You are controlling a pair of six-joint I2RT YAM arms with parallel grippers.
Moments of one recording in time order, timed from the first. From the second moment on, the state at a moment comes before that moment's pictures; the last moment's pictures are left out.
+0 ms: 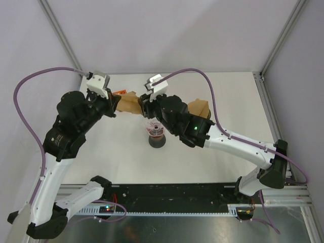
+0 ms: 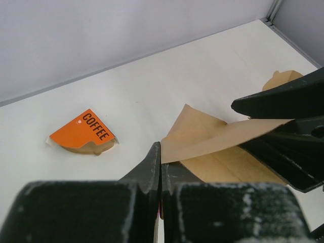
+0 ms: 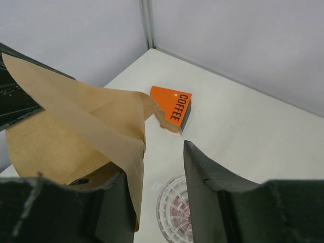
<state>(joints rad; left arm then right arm) -0.43 0.90 1.37 -0.65 0.01 -0.01 1.14 1.53 1.53 -0.04 0.48 0.10</state>
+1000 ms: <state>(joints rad) -0.43 0.88 1.33 -0.67 0.06 0.05 1.28 1.62 1.73 -0.19 0.48 -0.31</state>
